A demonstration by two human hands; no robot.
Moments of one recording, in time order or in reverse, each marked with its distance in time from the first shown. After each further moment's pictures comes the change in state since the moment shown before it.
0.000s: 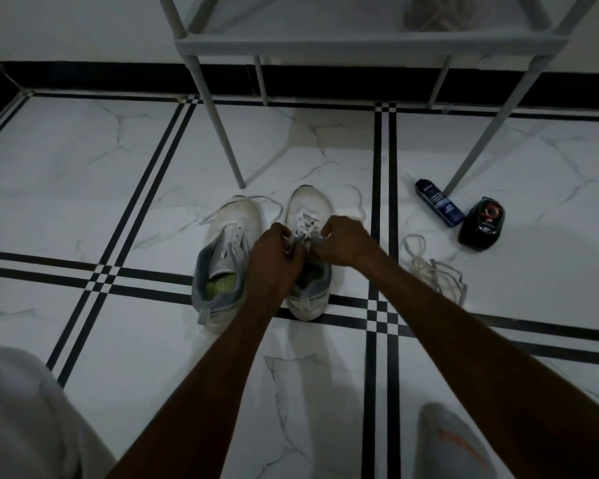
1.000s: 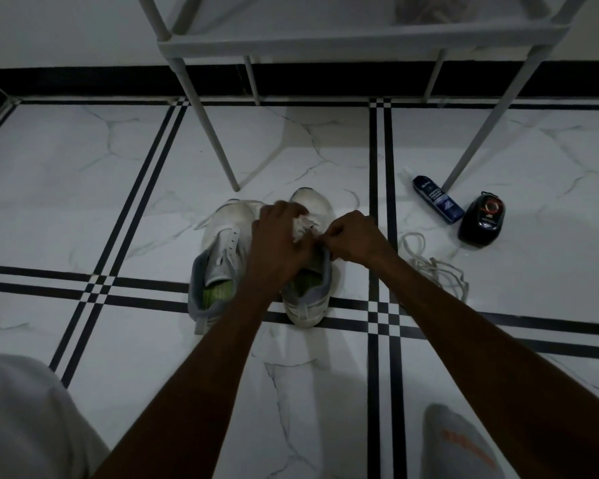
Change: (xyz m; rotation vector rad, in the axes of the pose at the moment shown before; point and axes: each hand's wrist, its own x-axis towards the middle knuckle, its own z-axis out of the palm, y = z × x) left_hand 0.031 0.017 -0.004 0.121 -0.030 0.295; right_hand 0.015 0.028 -0.005 0.185 0.074 -0.064
